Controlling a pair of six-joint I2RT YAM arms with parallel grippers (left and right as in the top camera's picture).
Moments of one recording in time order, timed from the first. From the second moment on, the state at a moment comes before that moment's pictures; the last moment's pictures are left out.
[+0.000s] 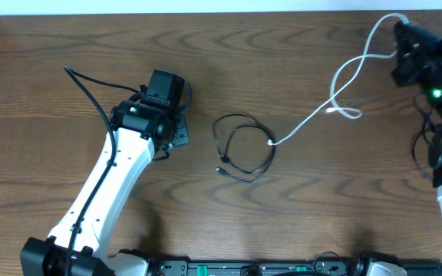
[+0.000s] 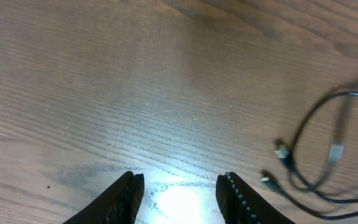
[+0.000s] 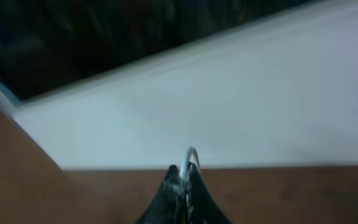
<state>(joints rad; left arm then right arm) -0.29 1.46 1.22 -1.05 -0.13 -0.49 -0.21 1.16 1.15 0.01 -0.59 0.41</state>
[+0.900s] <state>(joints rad) -0.46 1.62 1.22 -0.76 0.21 -0.38 -0.23 1.19 1.15 -0.54 -0.56 0.29</state>
